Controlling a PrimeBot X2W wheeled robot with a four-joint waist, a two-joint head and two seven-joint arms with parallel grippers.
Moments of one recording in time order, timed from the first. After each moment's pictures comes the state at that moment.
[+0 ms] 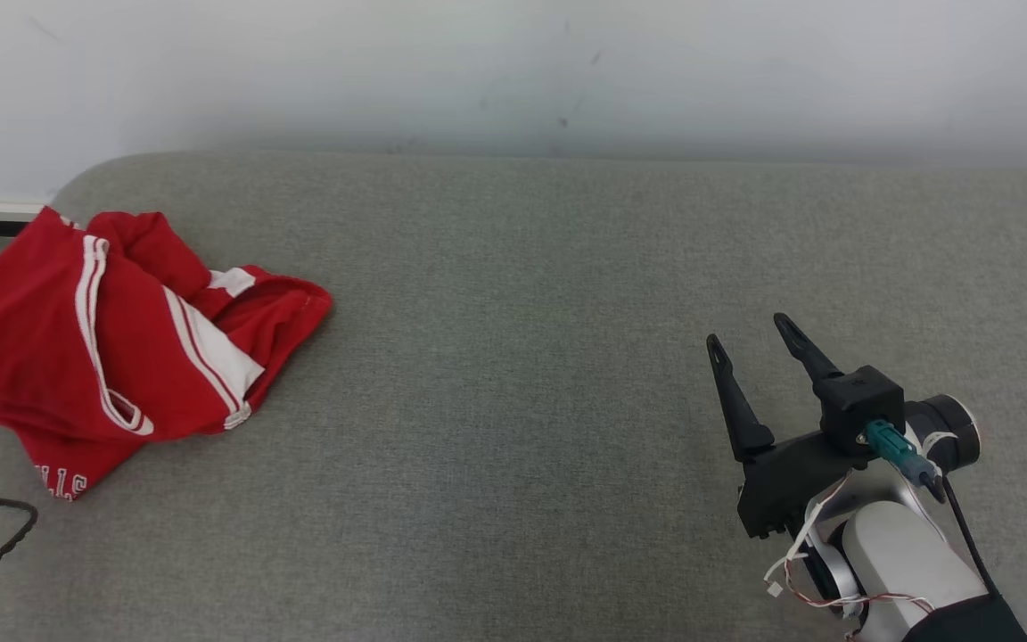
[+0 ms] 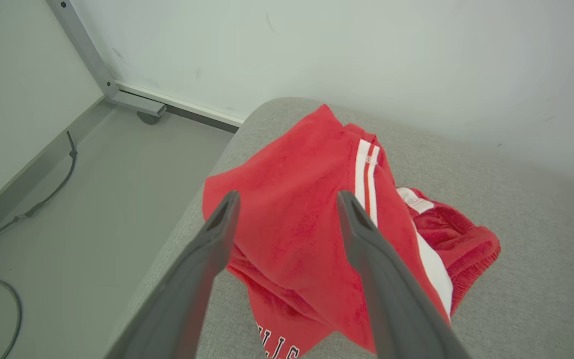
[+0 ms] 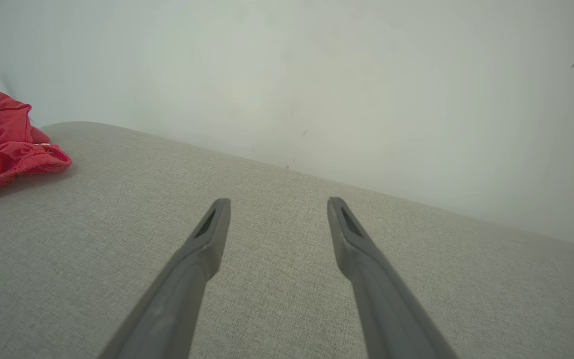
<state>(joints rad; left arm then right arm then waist) -0.68 0.43 0.01 0.72 -0.40 -0.12 0.35 -0.35 -0.18 0.33 0.35 0.24 -0.09 -0.16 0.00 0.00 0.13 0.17</state>
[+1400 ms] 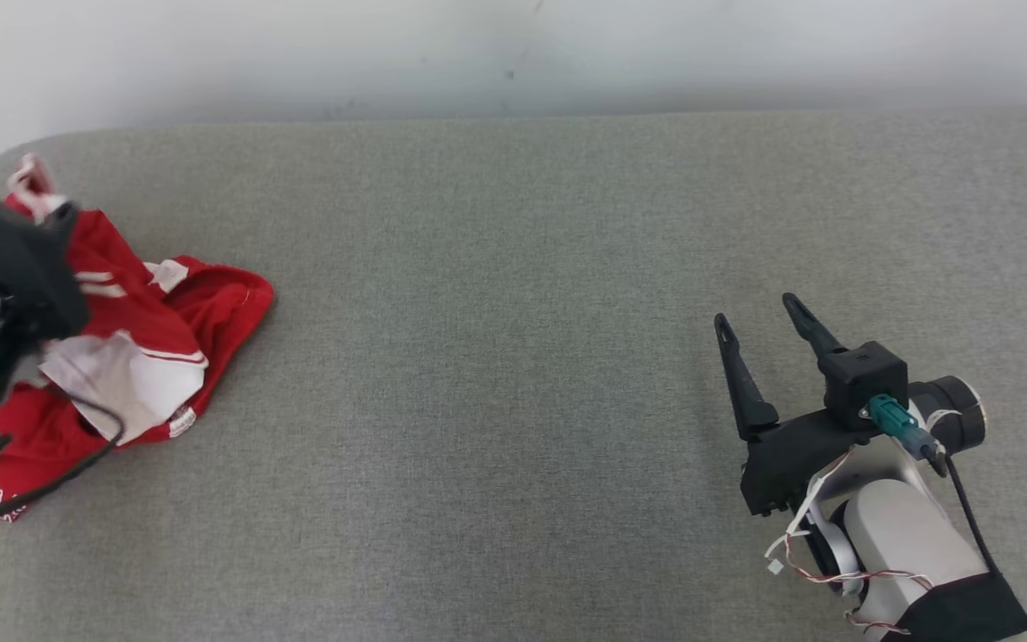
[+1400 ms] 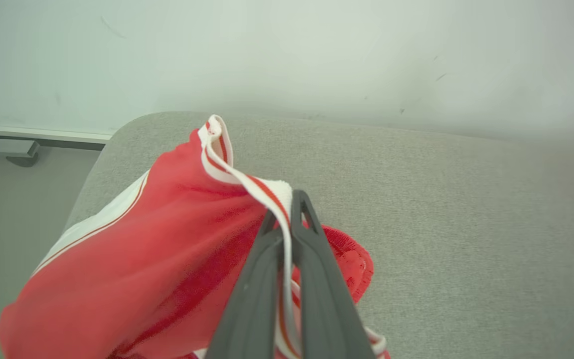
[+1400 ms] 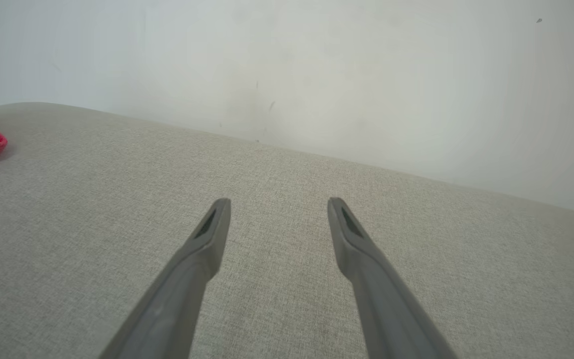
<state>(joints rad) -0.92 0.42 -0.32 0.80 -0.55 -0.12 0.41 -0.40 -0.18 0.32 0.39 0.23 -0.09 -0.14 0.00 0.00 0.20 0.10</state>
